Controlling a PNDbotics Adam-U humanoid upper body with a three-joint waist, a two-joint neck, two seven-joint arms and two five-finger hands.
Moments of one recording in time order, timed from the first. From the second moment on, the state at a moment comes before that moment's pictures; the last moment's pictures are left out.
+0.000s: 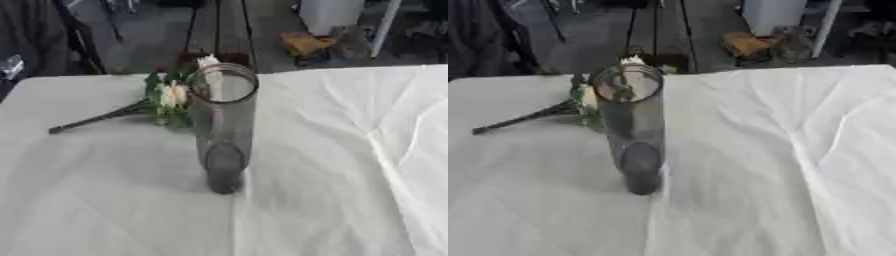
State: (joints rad) left arm -0.64 0.76 -0.05 -1.44 -0.59 0.18 -0.18; right arm -0.20 -0.74 -0.10 -1.98 -0.15 -0.01 -0.33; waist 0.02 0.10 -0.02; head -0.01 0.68
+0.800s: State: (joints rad) left arm -0.85 0.54 -0.13 -1.01 -1.02 0.10 -0.38; right arm -0.24 -0.74 -0.08 -1.98 -0.17 0.01 -0.31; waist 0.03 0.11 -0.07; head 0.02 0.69
